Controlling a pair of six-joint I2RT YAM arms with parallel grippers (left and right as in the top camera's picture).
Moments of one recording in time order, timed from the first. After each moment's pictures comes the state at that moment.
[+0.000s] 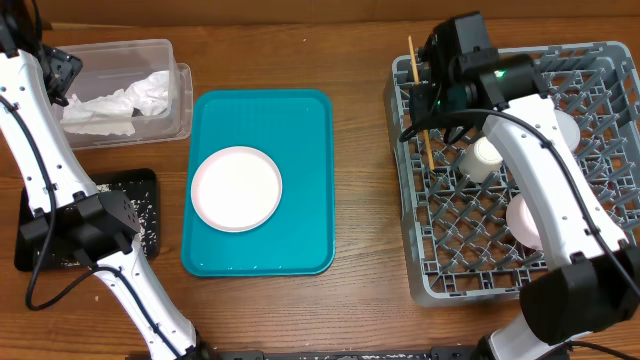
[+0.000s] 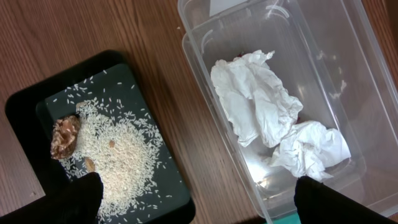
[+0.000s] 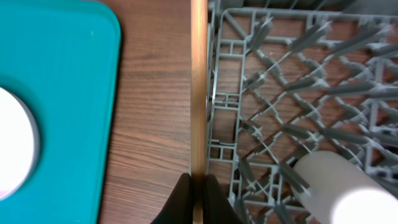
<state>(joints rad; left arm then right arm) 0.41 2.36 2.80 -1.69 -0.28 -0.82 0.26 1.78 1.72 -1.09 -0.06 0.12</state>
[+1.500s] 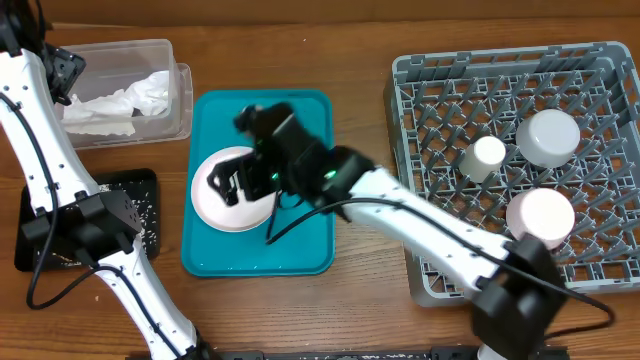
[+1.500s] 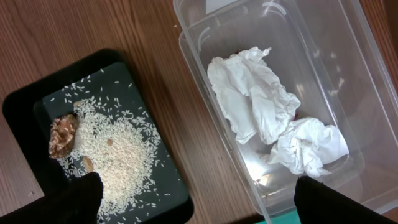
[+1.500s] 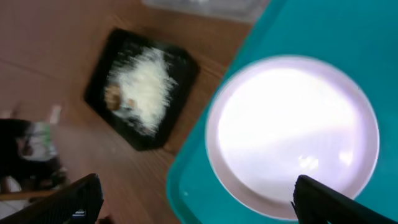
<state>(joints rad) 0.39 2.36 2.80 -1.69 -0.28 -0.82 0.88 1.89 1.56 -0.45 -0.25 0.56</state>
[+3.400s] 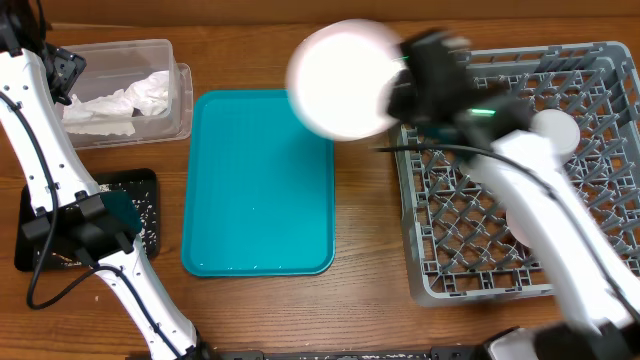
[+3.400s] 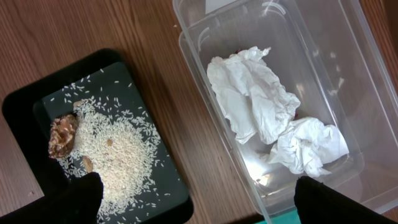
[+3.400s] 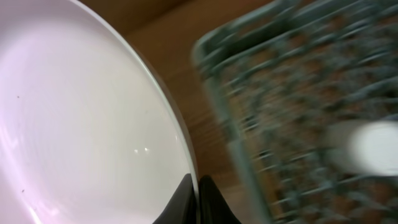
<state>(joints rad) 0.39 2.36 2.80 -1.69 -0.28 -0.82 0.41 1.59 1.73 -1.06 0.24 0.72</state>
